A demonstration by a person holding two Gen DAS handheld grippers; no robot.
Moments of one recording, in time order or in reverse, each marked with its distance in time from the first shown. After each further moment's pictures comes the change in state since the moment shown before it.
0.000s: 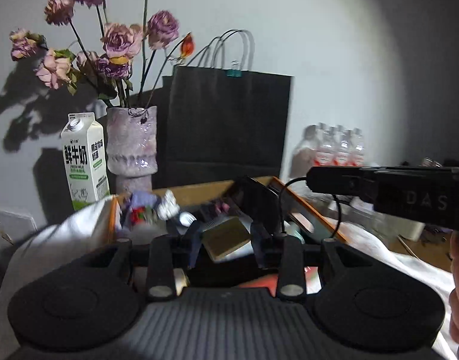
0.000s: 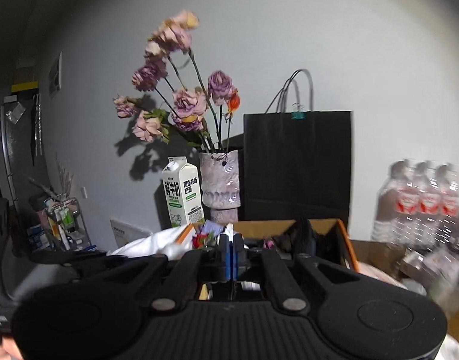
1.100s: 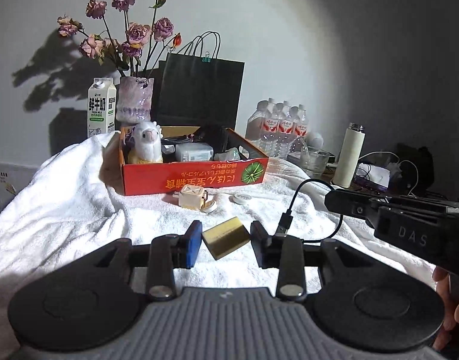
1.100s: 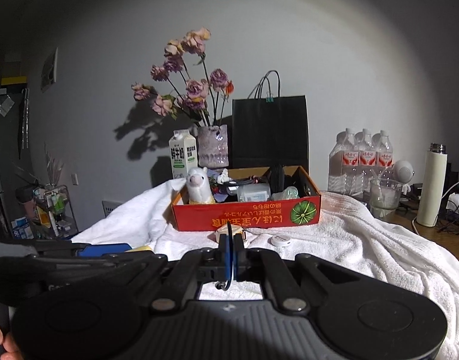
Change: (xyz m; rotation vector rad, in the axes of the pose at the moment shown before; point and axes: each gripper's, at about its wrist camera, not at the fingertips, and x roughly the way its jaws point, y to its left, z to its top) left arm -0.226 -0.053 -0.158 -0.042 -0.002 -0.080; right arm -0.217 0.083 -0.152 0.006 -0.030 -0.139
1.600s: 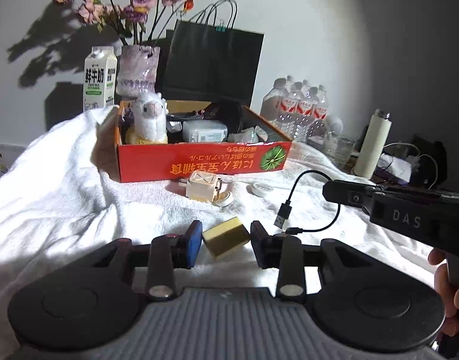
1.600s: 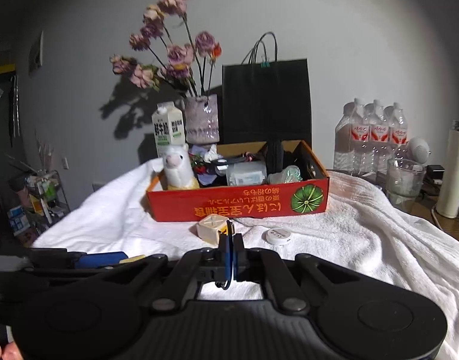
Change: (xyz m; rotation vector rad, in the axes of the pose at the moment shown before) left arm 0.069 0.022 0.008 -0.035 0.084 0.012; right arm 0.091 -0.026 0.009 0.023 0.105 -0.001
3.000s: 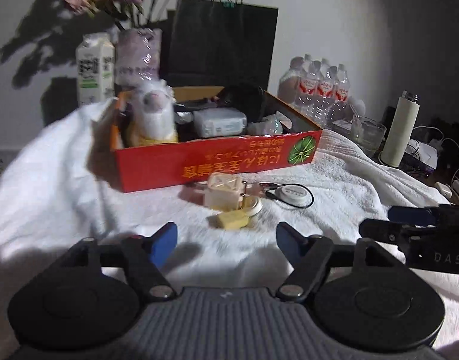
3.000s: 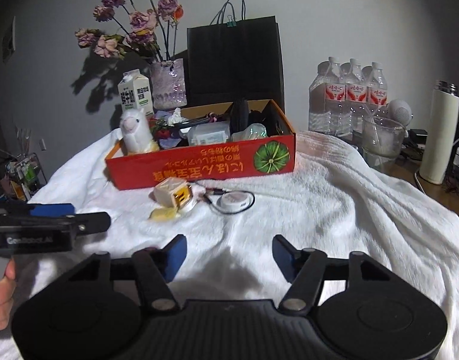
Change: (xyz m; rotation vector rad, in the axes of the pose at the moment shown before) left arm 0.086 0.021 0.028 0.040 0.097 0.042; right arm 0.045 -0.048 -0.010 0.040 0.149 -0.070
